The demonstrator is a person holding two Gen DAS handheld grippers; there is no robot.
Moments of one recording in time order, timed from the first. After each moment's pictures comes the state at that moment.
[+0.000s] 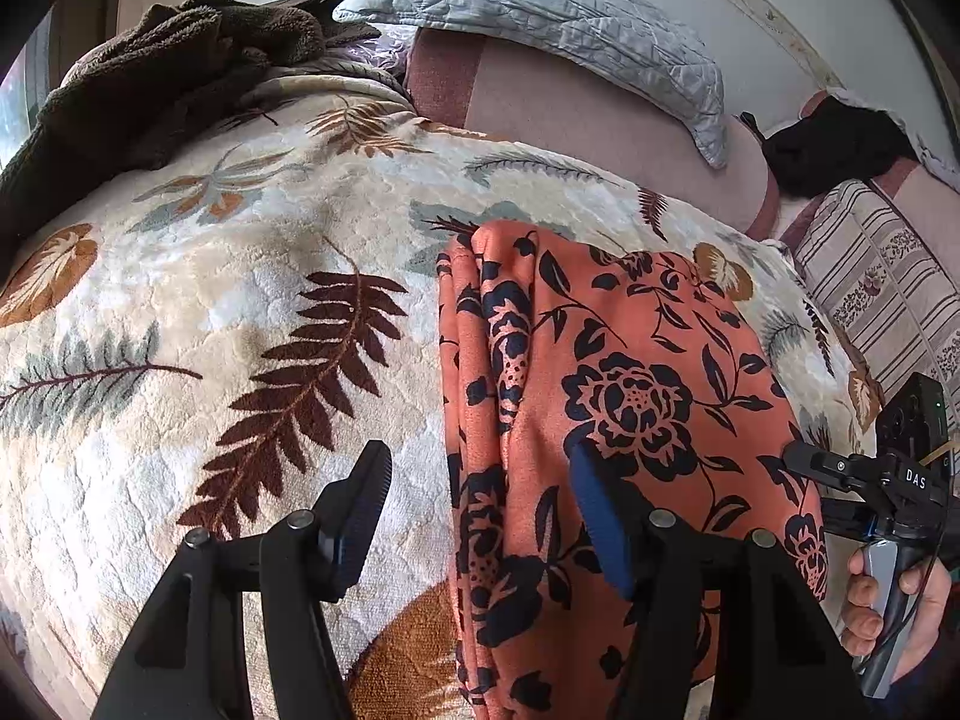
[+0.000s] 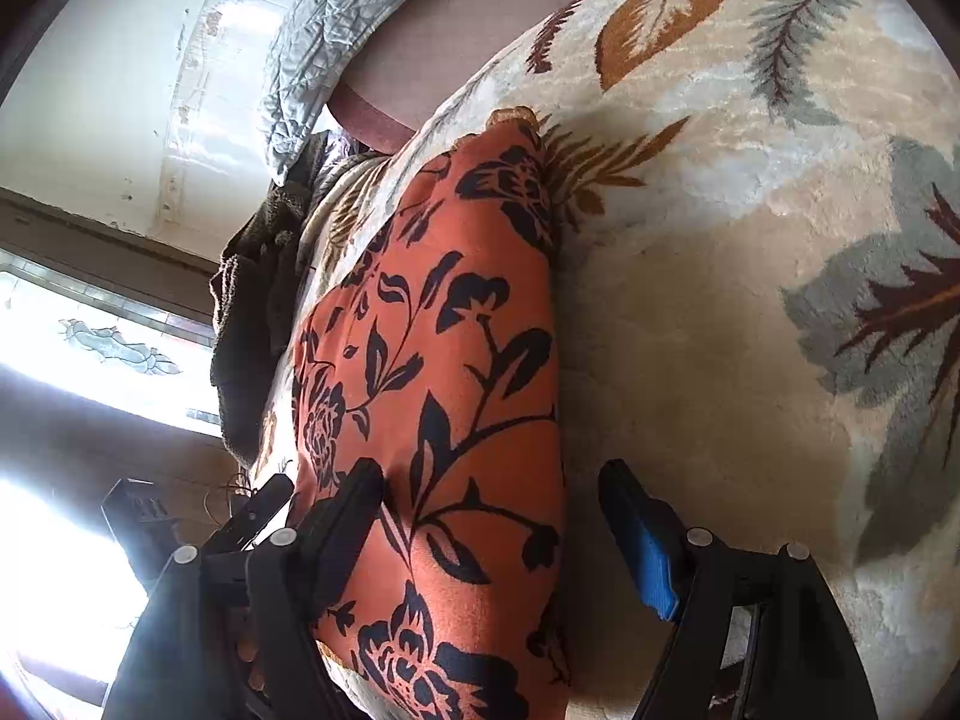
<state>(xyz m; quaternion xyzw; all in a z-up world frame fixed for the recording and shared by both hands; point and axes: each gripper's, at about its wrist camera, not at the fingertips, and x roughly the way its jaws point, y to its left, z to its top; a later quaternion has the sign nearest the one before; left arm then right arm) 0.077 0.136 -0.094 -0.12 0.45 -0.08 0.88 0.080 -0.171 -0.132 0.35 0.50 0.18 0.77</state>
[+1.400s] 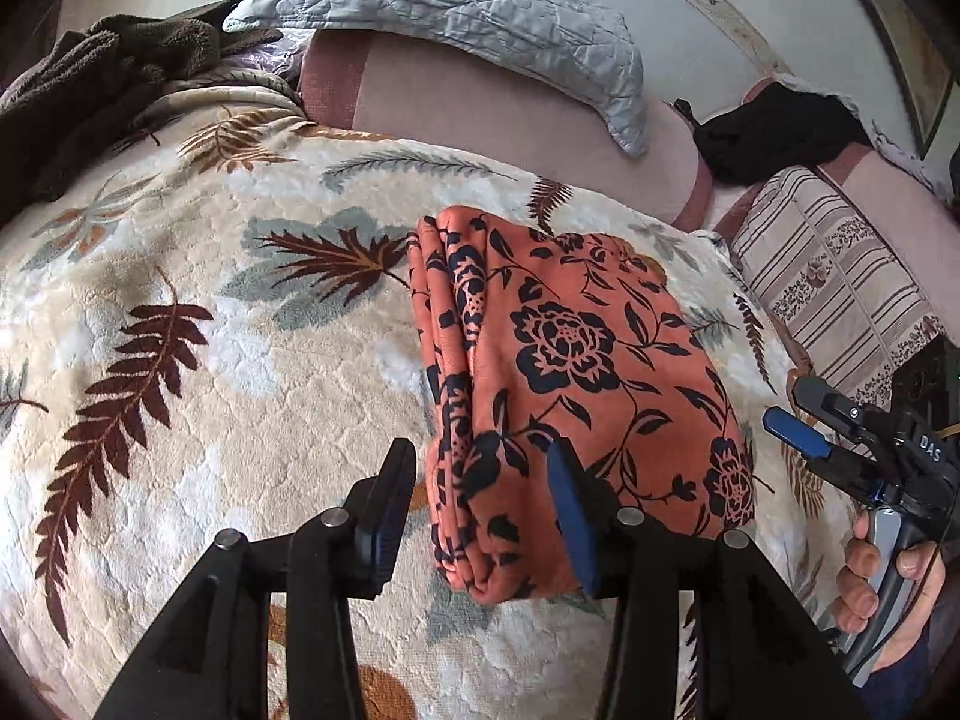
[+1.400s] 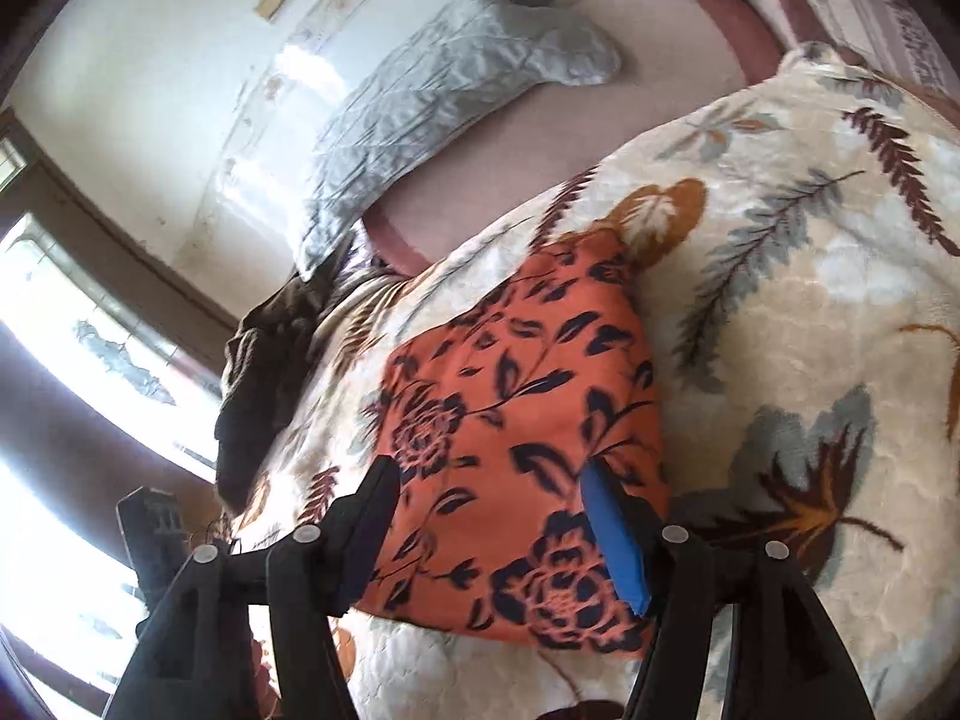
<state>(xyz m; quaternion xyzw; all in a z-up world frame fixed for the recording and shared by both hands) 0.090 0.038 -0.081 -0.12 0.45 -0.14 0.87 0.077 -0.241 -0.052 0.28 0.40 0.17 0.85</state>
